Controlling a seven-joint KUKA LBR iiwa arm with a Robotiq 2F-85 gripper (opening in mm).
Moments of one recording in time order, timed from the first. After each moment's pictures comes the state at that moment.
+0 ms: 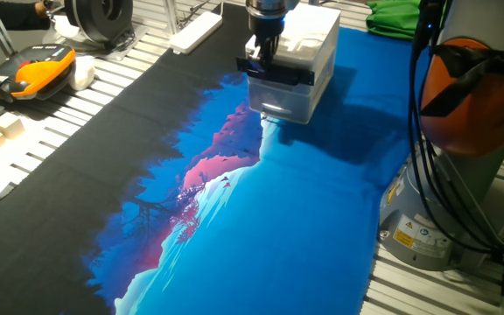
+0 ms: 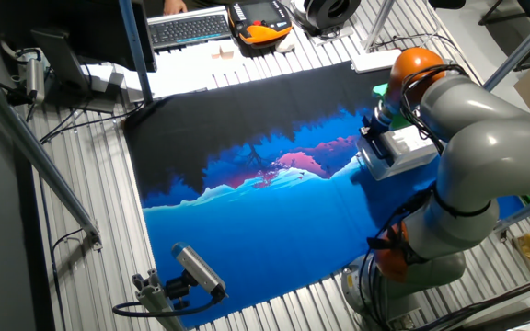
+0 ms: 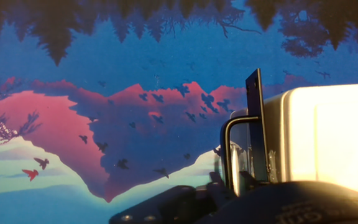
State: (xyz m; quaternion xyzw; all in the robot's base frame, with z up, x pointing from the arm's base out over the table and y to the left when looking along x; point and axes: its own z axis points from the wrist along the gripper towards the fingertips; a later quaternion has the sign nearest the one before) arm 0.432 -0.138 0.178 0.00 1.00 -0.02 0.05
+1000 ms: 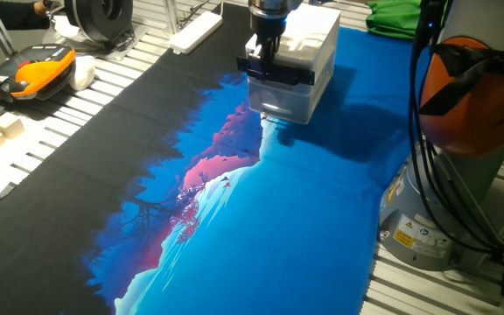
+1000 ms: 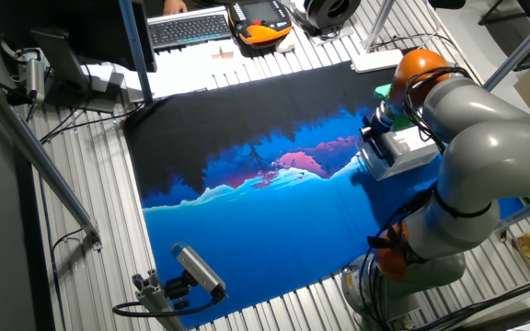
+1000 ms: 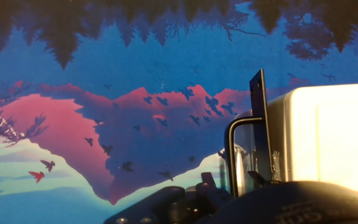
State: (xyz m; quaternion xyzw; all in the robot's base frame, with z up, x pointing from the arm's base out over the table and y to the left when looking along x) arm 0.432 -0.136 0.179 -0.01 1.00 -0.01 0.06
